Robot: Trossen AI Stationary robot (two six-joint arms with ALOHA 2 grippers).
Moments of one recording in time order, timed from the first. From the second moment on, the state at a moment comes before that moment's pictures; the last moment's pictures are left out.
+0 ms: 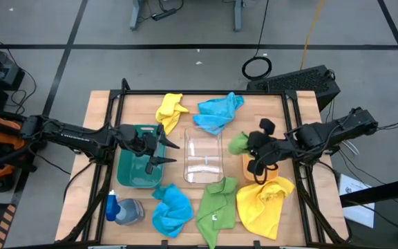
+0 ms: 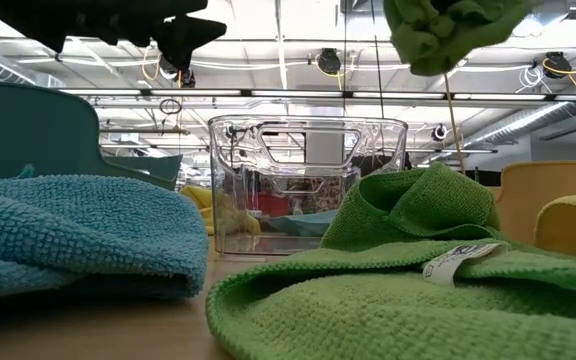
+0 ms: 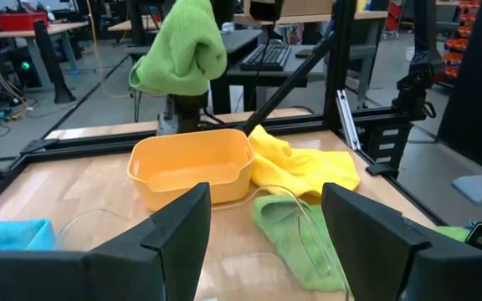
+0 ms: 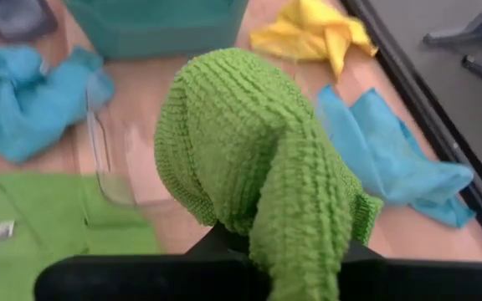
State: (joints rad) left arm -0.05 1.00 0.49 0.39 0.17 0.06; right arm 0.36 1.23 1.30 -1.01 0.52 0.49
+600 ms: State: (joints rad) left arm -0.05 1.00 0.49 0.37 0.17 0.03; right arm 0.36 1.23 1.30 -1.11 0.50 0.56
